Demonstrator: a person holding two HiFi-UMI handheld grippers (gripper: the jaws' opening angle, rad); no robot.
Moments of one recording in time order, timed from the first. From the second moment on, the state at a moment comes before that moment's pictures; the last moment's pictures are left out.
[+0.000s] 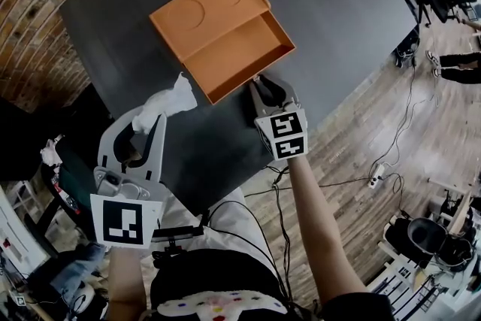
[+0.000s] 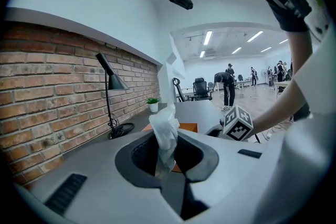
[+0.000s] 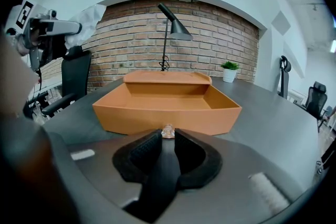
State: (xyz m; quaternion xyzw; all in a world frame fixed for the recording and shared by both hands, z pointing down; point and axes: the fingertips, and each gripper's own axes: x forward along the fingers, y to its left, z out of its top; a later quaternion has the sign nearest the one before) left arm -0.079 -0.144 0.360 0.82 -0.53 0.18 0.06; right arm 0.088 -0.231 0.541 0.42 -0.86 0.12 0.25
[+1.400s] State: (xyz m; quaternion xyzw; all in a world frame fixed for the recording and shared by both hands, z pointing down) left arm -0.073 -0.124 0.266 0.87 -0.48 0.12 -0.01; right arm 0.151 -0.138 0.328 0.59 -0.80 0.04 0.10
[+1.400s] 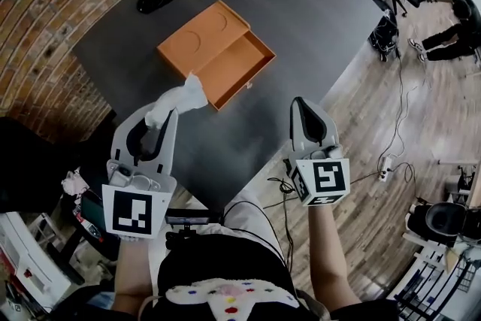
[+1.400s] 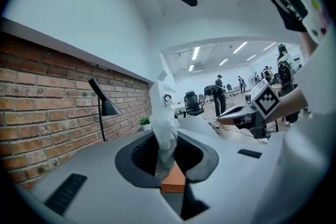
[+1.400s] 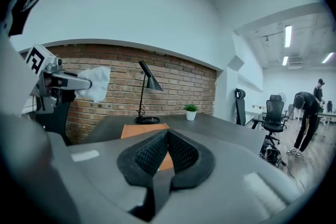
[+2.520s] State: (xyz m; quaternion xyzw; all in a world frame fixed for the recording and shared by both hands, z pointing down) left arm -0.006 -0.188 0.299 0.89 -0.44 0.11 0.03; right arm 0.177 -0.091 0.327 0.61 -0.79 0.07 0.09
